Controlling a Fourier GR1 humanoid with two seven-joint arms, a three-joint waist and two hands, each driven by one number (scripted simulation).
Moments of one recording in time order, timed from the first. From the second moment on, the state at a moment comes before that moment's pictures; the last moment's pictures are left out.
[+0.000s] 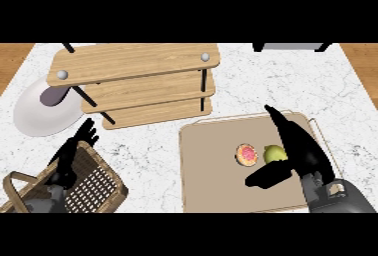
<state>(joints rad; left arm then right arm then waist) -0.05 0.33 -0.11 -1.32 0.32 0.13 0.18 -0.27 -0.39 0.42 -1.80 0.33 0.06 1.02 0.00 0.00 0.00</state>
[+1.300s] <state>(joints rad) -0.04 0.27 -0.05 -1.33 0.24 0.07 0.17 -0.22 -0.18 0.35 -1.49 0.66 0.00 0.82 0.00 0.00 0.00</state>
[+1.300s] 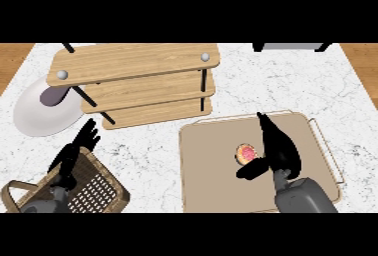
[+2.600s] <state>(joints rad) -0.05 0.23 -0.03 -1.33 0.20 0.05 0.19 -0.30 -0.02 0.66 -1.45 0.73 -0.01 0.70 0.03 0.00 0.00</state>
